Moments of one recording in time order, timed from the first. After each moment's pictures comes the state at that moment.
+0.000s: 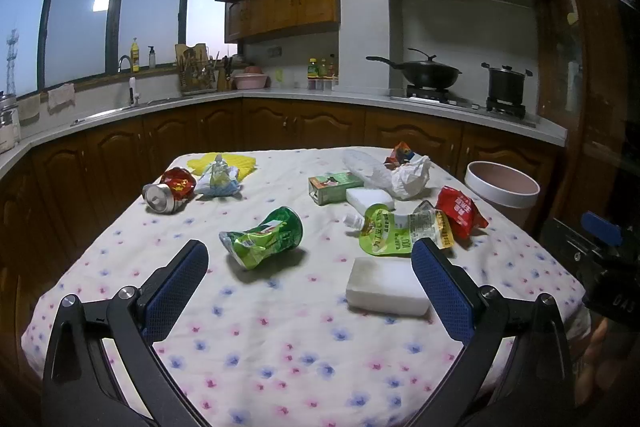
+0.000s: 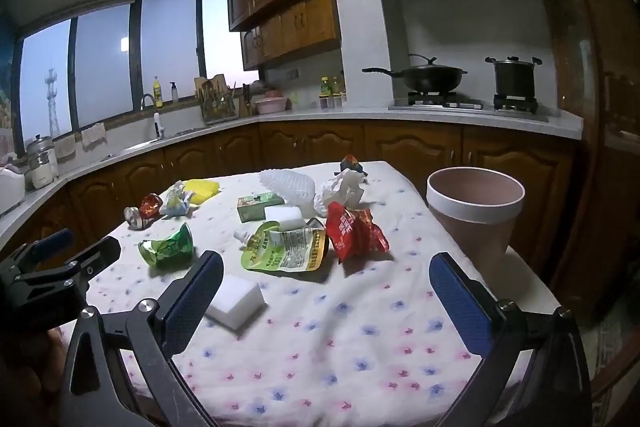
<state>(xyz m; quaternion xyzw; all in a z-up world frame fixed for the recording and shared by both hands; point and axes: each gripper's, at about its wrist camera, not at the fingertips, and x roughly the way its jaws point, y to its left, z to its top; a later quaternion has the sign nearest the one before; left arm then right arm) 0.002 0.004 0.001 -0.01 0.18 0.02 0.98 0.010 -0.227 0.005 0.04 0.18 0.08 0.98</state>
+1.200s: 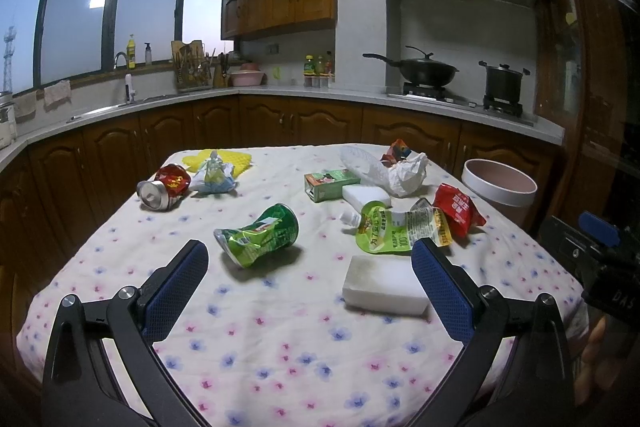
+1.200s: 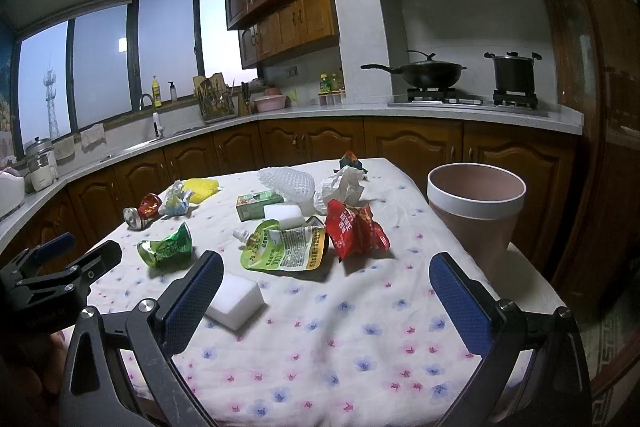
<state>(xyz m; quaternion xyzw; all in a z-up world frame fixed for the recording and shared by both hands) 0.003 0.002 -0.002 -0.01 0.18 0.02 0.98 0.013 -0.227 0.003 0.04 0.18 0.08 0.98</state>
